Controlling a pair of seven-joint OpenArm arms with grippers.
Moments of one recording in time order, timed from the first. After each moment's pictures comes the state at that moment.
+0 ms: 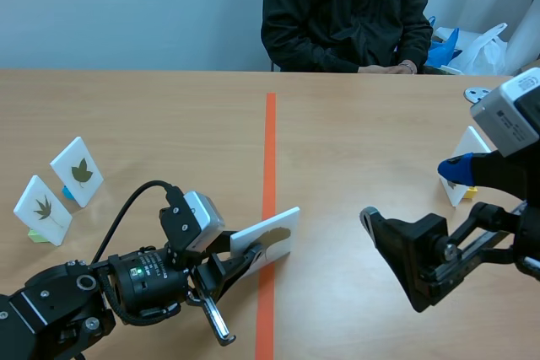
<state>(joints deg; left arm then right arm) -1.6 -20.2 34.8 60.2 3.9 -24.5 -30.2 -35.2 23.2 8.1 117.4 17.6 29.3 -15.0</state>
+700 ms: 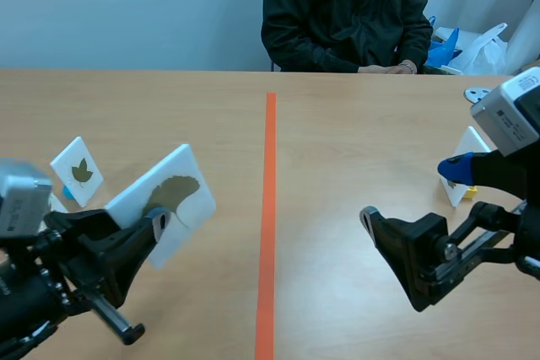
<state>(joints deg) 31.8 -21.1 2.9 96.2 -9.8 -29.0 -22.4 -35.2 23.2 8.1 117.4 17.6 29.3 -14.9</state>
